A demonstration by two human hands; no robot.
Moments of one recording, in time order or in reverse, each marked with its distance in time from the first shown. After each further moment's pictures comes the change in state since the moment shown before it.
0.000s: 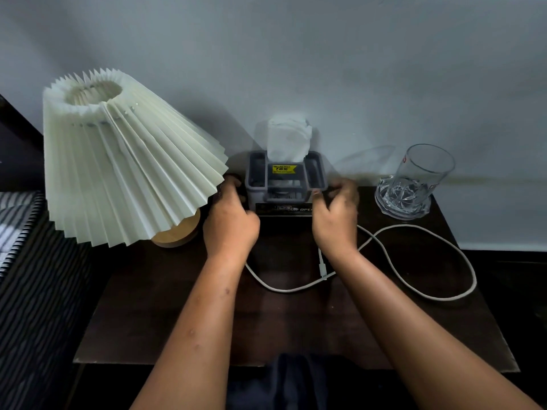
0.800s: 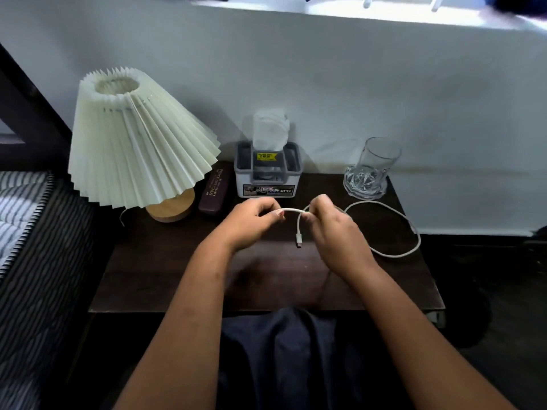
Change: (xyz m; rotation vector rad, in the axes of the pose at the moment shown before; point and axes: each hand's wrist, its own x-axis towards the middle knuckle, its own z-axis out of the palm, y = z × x) left_hand -0.061 0.024 -0.028 -0.199 -0.634 0.272; right_hand -0.076 -0.015 -0.098 -0.396 -0.365 -0.363
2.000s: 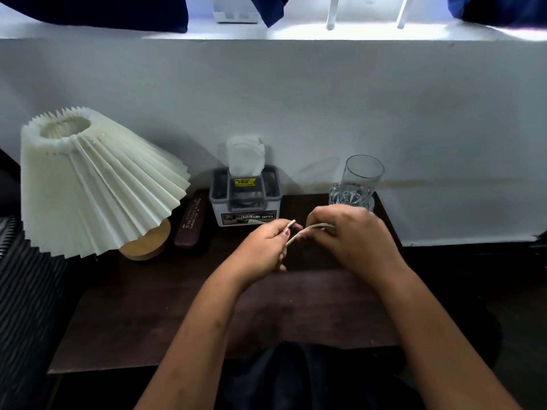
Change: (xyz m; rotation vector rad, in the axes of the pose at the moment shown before) left_hand 0.026 0.039 0.038 -0.324 -0.078 -0.088; right_hand 0.032 0.030 -0.052 -0.193 0.052 -0.176
